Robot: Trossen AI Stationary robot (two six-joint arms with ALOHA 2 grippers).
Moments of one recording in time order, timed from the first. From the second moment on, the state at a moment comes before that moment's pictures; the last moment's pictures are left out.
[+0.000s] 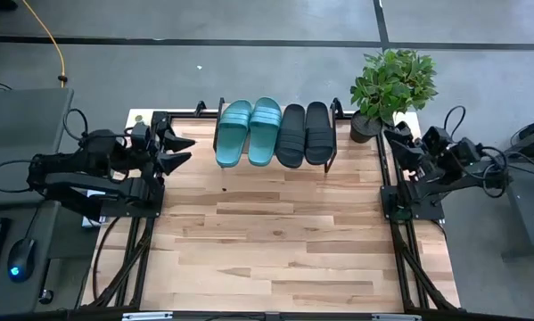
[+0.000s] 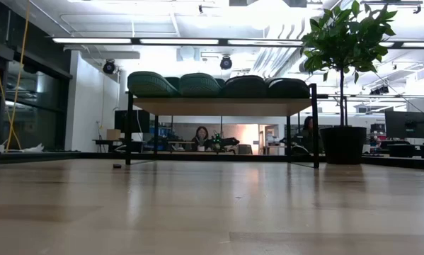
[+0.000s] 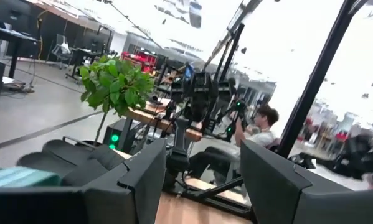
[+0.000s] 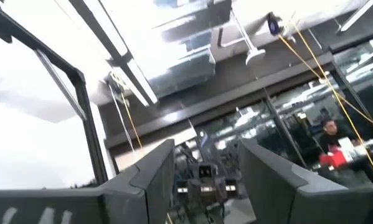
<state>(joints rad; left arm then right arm) 0.09 0.51 0.73 -0.05 -0.13 -0.31 0.15 0.33 0.53 0.45 0.26 0.23</state>
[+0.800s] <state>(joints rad) 0.09 0.30 0.24 0.34 -0.17 -0.46 0.15 0.20 0.06 0.98 0.28 0.31</state>
